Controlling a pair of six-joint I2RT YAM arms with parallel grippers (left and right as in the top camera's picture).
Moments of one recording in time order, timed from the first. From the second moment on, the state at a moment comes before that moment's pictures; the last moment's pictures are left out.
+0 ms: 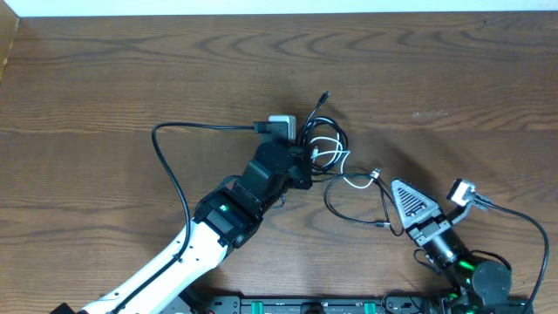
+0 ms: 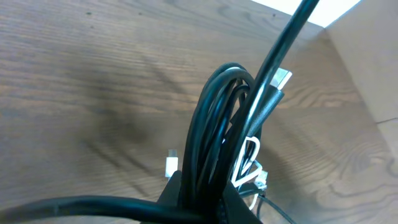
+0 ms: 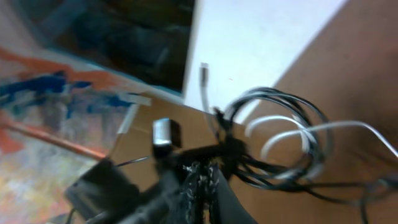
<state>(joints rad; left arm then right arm) -0.72 1.21 0.75 -0.08 -0.06 -0.68 0.14 0.07 0.01 0.27 -0.50 1.35</state>
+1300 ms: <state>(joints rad) -0.72 1.21 0.75 0.04 0.50 -0.58 0.14 0.07 0.01 0.02 -0.40 1.58</state>
